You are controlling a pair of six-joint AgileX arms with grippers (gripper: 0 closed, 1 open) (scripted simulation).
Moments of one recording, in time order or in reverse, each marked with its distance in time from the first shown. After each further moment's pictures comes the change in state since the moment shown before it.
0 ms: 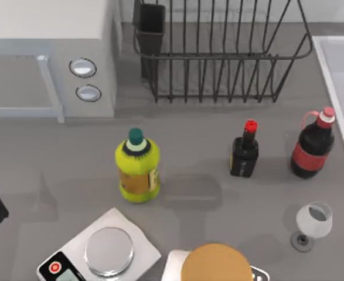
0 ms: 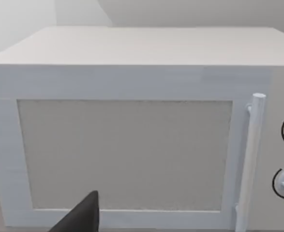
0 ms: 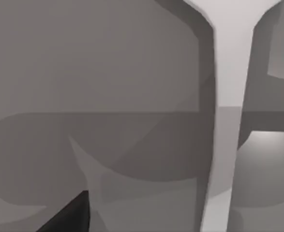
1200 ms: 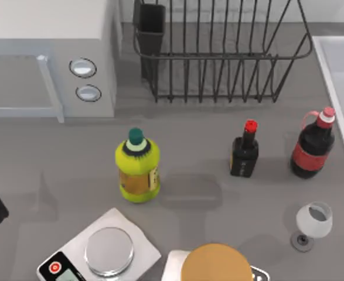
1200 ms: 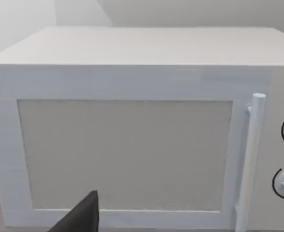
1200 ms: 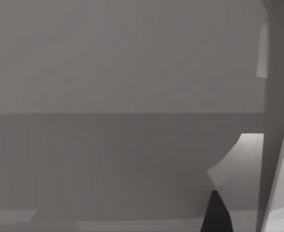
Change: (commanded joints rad) left arm 0.000 0.000 0.000 0.000 0.000 0.000; right arm 0.000 0.000 0.000 0.000 0.000 0.000
